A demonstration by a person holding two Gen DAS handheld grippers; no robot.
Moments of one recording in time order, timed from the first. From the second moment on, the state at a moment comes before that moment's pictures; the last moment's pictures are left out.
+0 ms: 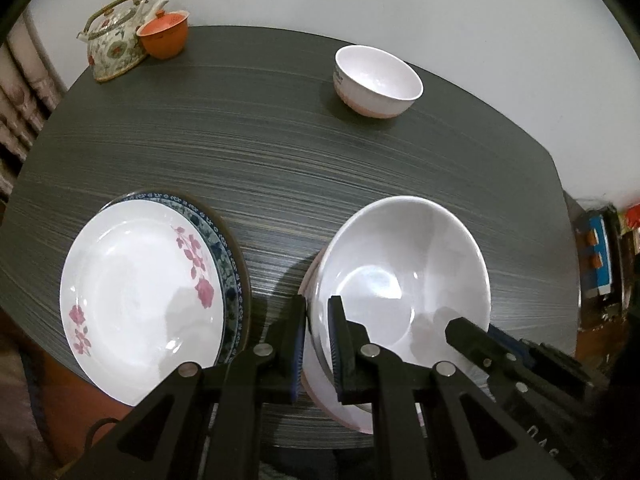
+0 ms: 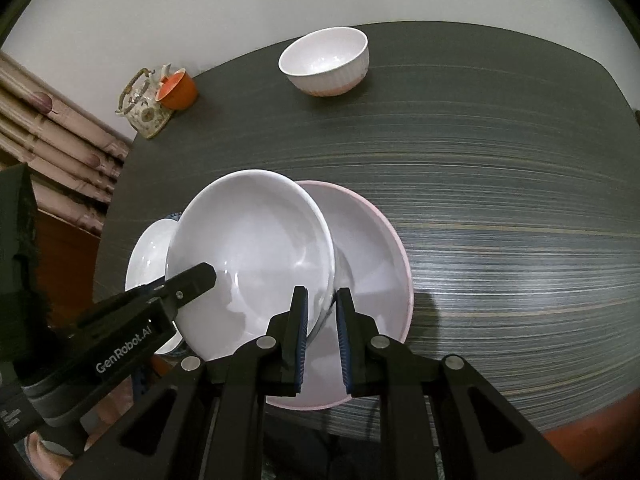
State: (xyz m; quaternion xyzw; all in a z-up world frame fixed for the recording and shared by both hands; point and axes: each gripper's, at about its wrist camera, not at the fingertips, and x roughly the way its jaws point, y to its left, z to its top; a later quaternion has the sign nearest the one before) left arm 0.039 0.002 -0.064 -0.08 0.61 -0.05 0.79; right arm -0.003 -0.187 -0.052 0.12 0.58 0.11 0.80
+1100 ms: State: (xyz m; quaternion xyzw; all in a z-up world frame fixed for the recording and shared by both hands) left arm 0.037 -0.025 -0.085 -0.02 0.64 -0.05 0.77; right arm -0.001 -0.185 -0.070 0.09 0.60 0.09 0.79
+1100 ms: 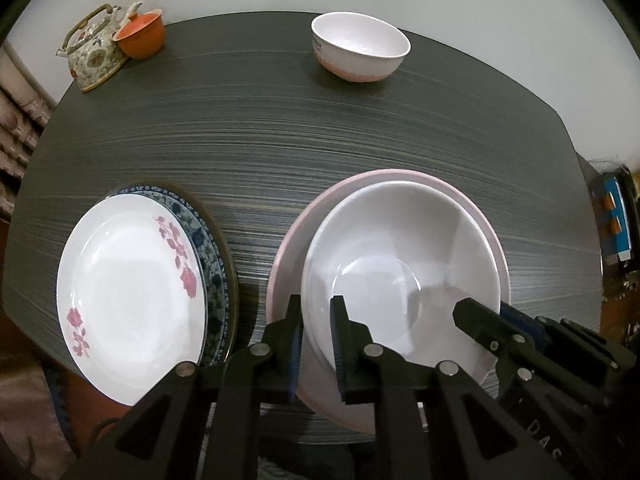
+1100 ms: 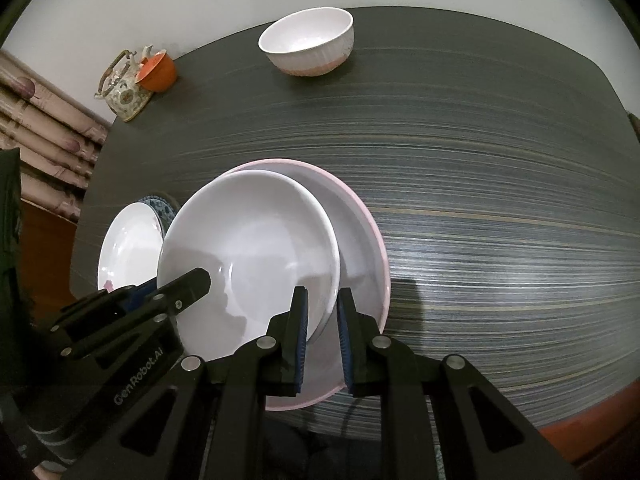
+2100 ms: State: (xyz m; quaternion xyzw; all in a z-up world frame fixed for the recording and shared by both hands) left arm 0.041 -0.033 -0.086 -0.01 0.64 -0.05 0.77; right arm -0.003 -0.189 -0.070 0.10 0.60 0.08 0.79
